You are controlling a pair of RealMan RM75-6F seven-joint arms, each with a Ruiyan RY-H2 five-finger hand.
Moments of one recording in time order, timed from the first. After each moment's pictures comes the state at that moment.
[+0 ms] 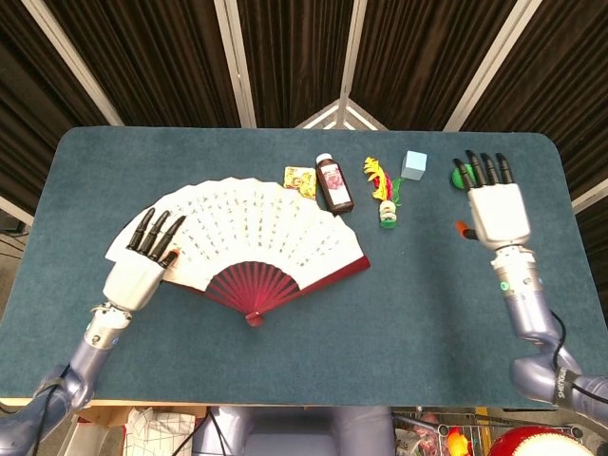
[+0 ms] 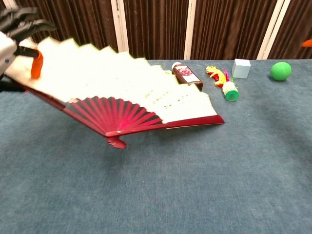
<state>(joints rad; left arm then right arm) -0.54 -1.84 -0.03 -0.54 1.66 1.72 0.00 0.66 -1.19 0.23 -1.45 -1.08 1.15 -0.36</state>
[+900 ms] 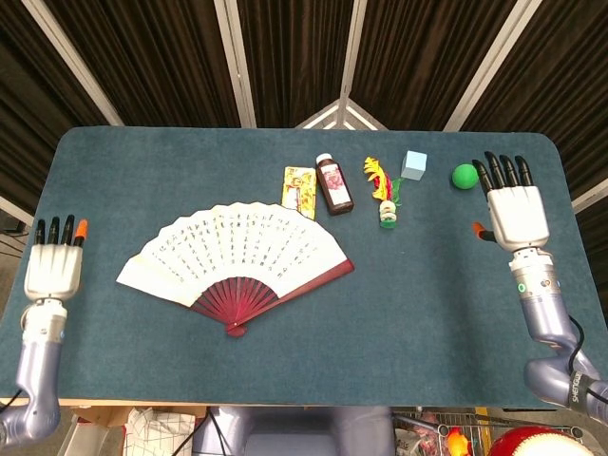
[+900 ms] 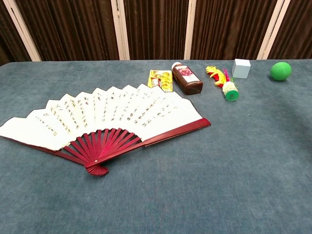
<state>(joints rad) -0.46 -1.31 -0.17 -1.52 0.94 1.24 0.92 0.62 -1.17 0.24 -1.43 -1.11 1.13 -0.32</state>
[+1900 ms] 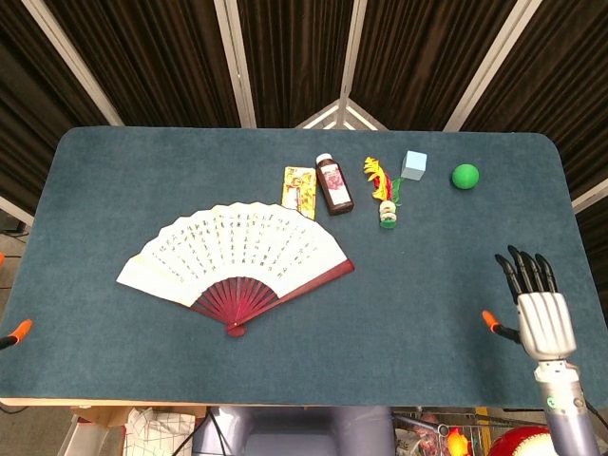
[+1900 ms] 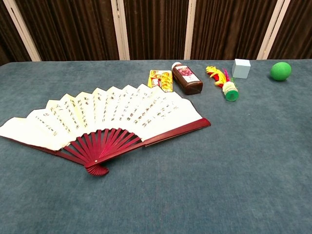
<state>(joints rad) -0.09 -1.11 -0.03 -1.64 1.34 1.62 0.18 0.21 -1.29 0.01 -1.43 -1.49 1.59 0.00</state>
